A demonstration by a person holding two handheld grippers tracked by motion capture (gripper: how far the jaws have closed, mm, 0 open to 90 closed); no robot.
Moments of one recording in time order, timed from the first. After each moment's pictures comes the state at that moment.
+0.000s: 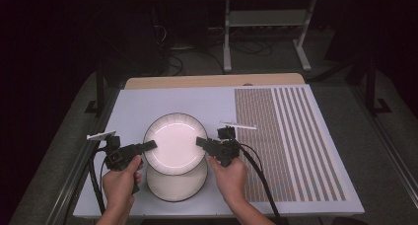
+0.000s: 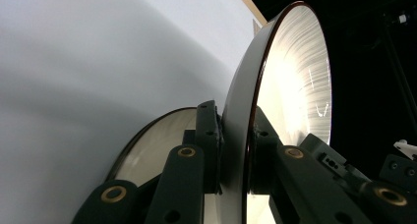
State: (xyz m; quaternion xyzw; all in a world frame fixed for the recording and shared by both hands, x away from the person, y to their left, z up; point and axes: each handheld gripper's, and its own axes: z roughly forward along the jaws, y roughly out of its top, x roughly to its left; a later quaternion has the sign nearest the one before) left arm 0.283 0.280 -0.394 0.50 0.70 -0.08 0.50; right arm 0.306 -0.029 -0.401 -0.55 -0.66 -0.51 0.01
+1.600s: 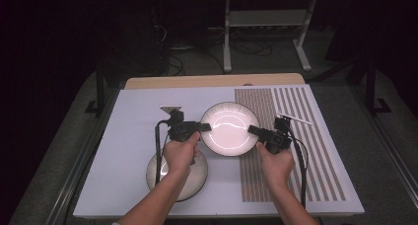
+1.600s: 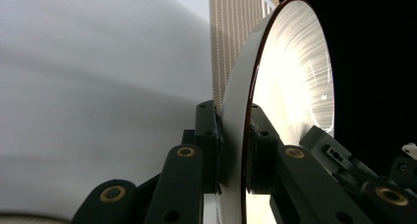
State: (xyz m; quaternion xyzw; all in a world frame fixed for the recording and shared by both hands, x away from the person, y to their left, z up) left arm 0.367 0.135 -0.399 0.57 0.67 -0.13 0.45; right arm 0.331 -0.163 -0.409 -0.68 -0.55 -0.49 -0.02
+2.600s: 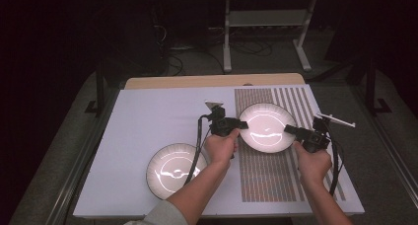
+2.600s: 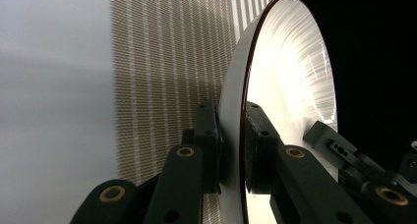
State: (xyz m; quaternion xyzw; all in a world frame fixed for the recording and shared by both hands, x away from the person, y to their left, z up) left arm 0.398 0.019 -0.422 0.60 0.64 -0.16 0.45; right arm 0.333 -0.265 -0.420 -0.72 -0.52 -0.46 -0.06
